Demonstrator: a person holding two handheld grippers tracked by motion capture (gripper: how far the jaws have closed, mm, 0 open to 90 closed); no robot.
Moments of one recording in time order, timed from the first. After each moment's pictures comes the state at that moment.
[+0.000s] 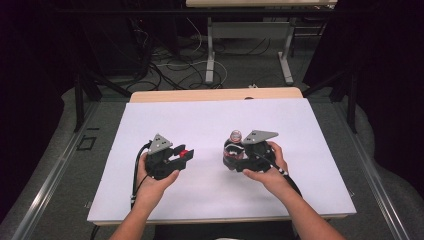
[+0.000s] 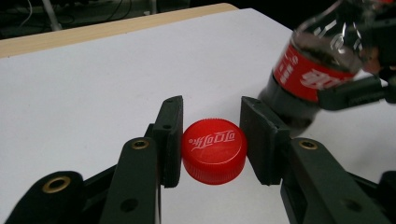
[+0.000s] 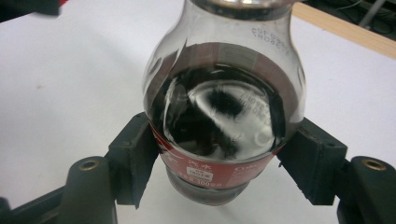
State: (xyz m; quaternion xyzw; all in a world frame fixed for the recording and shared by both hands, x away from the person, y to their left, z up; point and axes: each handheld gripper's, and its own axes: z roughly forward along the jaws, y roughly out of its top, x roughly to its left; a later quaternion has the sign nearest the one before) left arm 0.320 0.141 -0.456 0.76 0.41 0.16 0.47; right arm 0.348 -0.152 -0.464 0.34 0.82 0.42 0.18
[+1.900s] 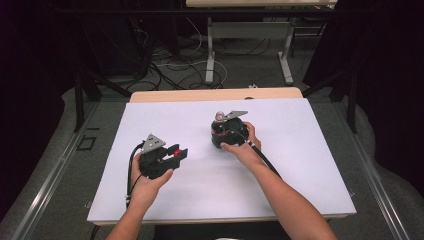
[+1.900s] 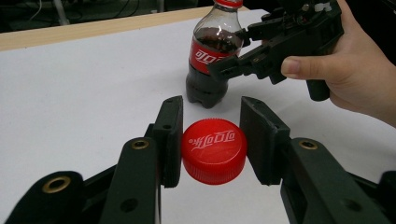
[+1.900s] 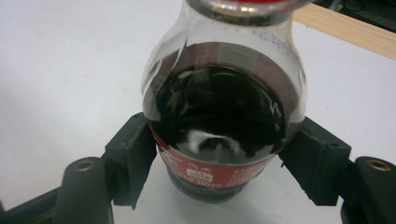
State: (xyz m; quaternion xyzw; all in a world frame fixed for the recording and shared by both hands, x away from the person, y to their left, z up) left arm 0.324 0.157 -0.460 0.75 0.42 0.16 0.47; right arm 0.455 -0.101 -0.509 0.40 0.81 0.38 0.20
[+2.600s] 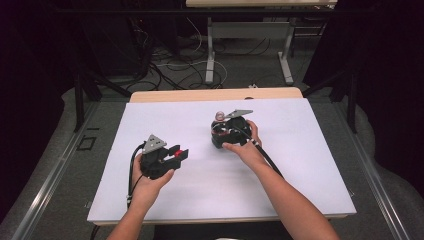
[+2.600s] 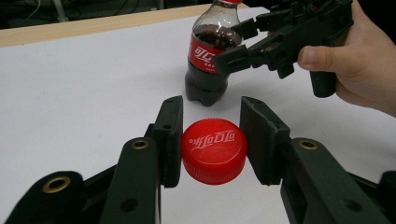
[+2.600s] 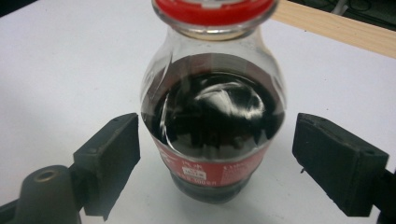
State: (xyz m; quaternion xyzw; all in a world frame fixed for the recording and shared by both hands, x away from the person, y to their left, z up) left arm 0.325 0.154 -0.464 0.76 0.42 0.16 0.47; right arm 0.453 -0.110 -0.505 0.41 0.79 0.41 0.18
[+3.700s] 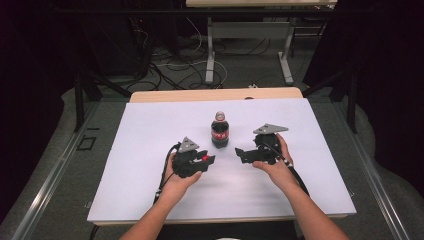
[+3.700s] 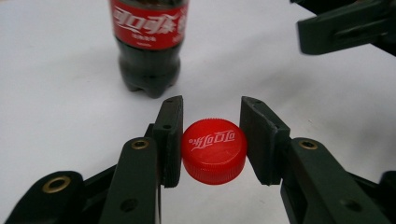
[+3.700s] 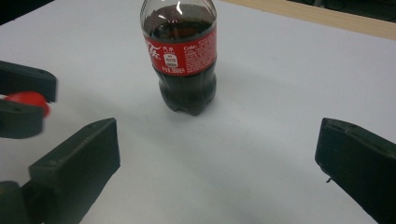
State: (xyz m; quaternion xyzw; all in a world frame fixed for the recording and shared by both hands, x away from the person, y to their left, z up) left arm 0.353 0.080 -0.510 0.80 0.38 0.11 0.45; right arm 0.378 -0.182 -0.490 0.43 0.77 0.43 0.19
